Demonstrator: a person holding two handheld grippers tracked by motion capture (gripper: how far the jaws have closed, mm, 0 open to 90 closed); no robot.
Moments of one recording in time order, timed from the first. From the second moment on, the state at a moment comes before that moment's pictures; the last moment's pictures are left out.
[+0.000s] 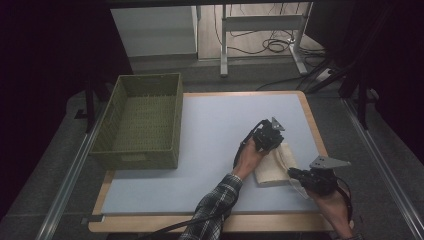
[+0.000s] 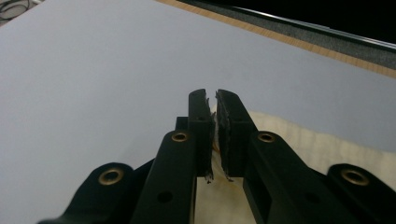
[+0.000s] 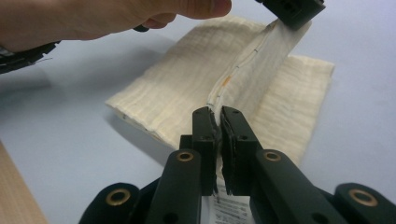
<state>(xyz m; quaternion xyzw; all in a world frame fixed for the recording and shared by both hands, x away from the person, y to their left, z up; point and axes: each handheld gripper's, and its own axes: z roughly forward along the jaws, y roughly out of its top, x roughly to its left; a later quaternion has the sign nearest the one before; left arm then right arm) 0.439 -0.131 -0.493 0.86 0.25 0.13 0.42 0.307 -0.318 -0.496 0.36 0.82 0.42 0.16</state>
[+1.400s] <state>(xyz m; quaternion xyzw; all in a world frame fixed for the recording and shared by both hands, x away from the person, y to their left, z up) 0.435 -0.043 -0.512 0.85 0.32 0.12 0.39 0.331 -0.330 -0.510 0.45 0.81 0.33 0.18</state>
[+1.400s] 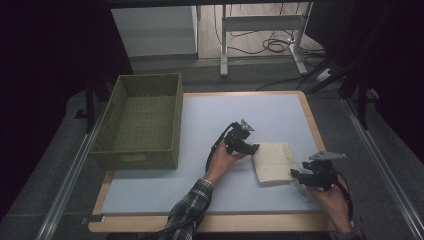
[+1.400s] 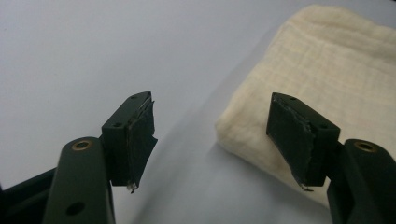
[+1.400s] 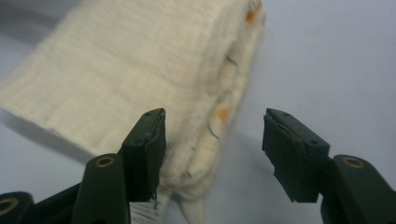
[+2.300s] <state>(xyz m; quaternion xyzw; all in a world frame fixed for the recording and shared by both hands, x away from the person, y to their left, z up) 0.449 -0.053 -0.523 0.87 0.33 0.07 0.35 0.329 -0.328 -0.514 0.46 0.81 0.35 0.09</state>
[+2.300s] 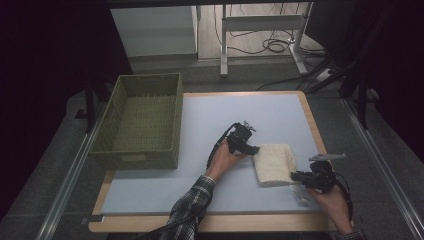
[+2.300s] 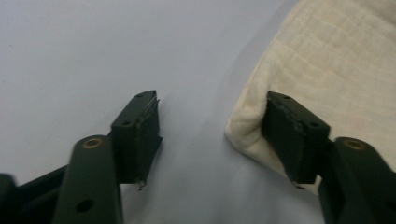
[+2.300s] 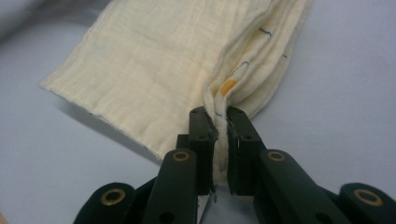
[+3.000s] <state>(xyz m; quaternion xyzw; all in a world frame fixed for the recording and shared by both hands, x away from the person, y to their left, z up) 0.442 -0.047 -0.499 0.90 0.30 0.04 0.31 0.326 -0.322 -0.506 0.45 0.81 0.37 0.05</state>
